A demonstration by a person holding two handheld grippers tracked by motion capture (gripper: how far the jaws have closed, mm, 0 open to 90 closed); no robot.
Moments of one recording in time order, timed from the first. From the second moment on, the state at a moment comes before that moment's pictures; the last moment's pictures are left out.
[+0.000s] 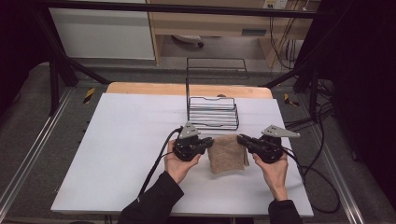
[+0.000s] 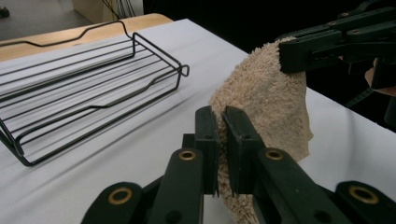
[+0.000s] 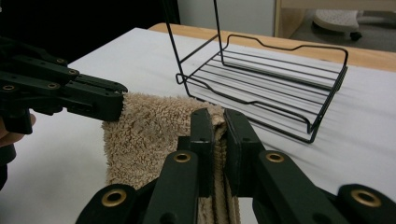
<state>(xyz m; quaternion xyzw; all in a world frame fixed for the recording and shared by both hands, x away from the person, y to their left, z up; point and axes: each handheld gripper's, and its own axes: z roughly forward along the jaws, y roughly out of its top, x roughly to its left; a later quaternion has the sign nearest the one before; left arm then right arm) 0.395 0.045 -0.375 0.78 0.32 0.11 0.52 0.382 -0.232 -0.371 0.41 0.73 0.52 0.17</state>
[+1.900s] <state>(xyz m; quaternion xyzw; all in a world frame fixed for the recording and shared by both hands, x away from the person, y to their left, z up) 0.413 0.072 -0.280 0.73 0.30 0.17 0.59 0.379 -0.204 -0.285 0.37 0.66 0.60 0.26</state>
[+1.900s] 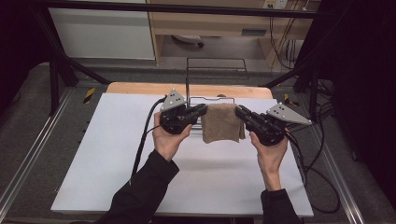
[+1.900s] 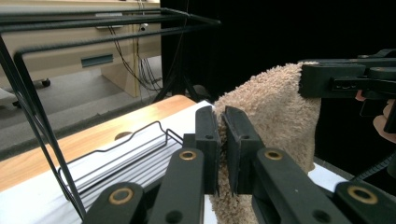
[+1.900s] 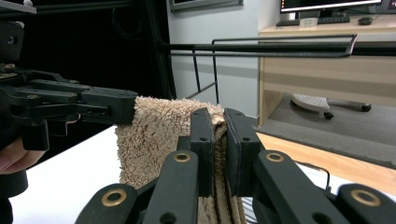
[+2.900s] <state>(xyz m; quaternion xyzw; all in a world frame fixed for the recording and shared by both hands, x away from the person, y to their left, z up) 0.434 0.078 -0.225 0.70 0.29 0.21 0.61 0.393 -0.192 -0.233 0.35 0.63 0.62 0.30</state>
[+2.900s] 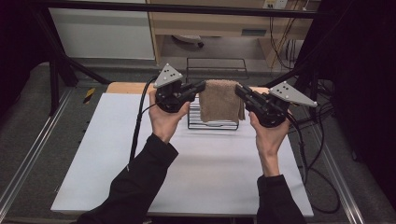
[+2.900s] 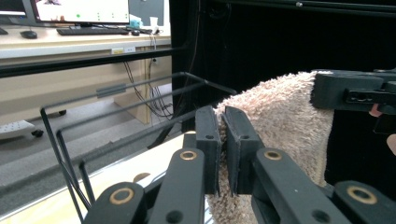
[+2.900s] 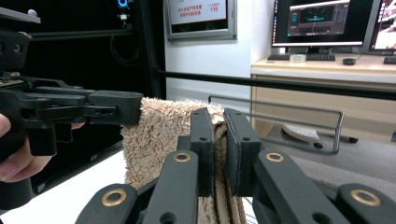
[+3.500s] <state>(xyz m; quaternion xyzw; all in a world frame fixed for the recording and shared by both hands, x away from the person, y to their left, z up) 0.445 0.078 -0.191 0.69 0.28 0.23 0.63 0.407 -0.188 -0.197 0.34 0.62 0.63 0.32</state>
